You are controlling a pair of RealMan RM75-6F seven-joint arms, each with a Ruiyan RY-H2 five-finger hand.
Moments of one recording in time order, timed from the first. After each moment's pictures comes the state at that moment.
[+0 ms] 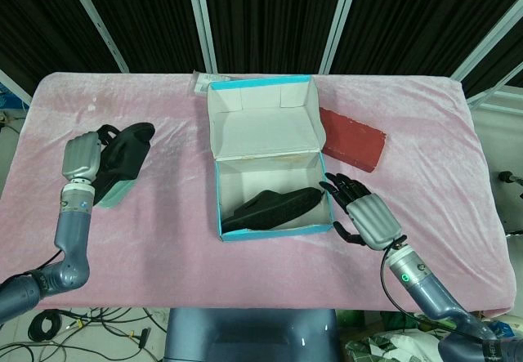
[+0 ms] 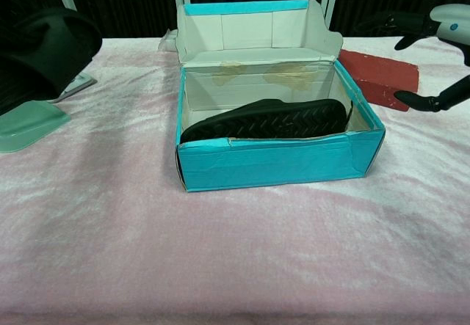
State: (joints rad) left arm -0.71 -1.44 -0.31 -1.33 0.76 1.06 0.23; right arm 0.56 -1.18 0.09 -1.74 -1.47 1.07 -0.02
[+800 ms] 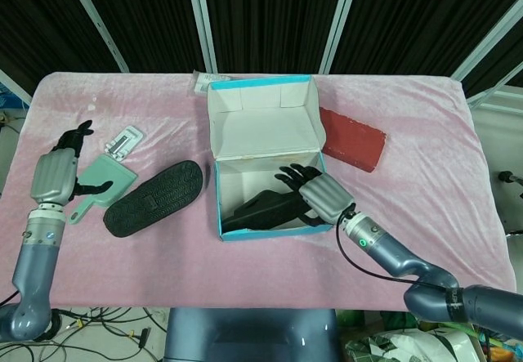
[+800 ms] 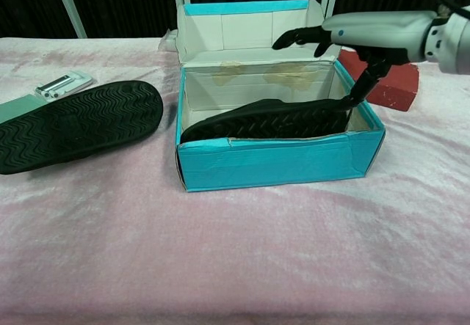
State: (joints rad) left arm -0.51 -1.12 -0.25 -1.83 0.94 1.25 0.21; right arm 0.84 -1.26 0.19 -1.63 -1.33 0.72 -0.07
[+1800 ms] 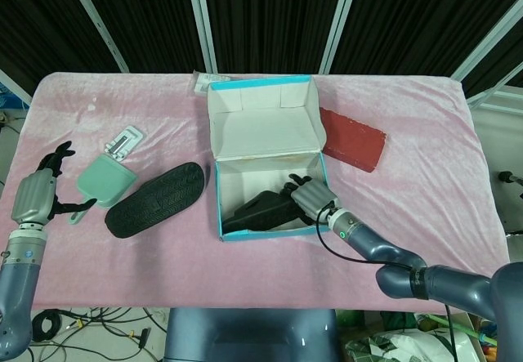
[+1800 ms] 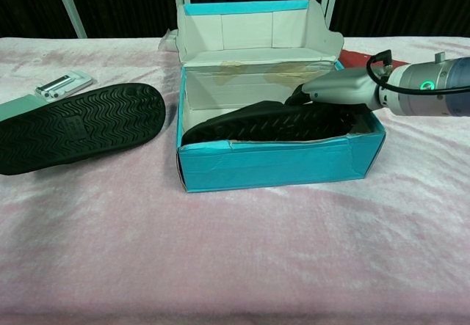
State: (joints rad) left arm -0.41 -1.13 -0.22 -1.77 0.97 1.21 0.04; right arm 0.96 -1.45 0.10 -1.38 -1.17 0.57 -0.21
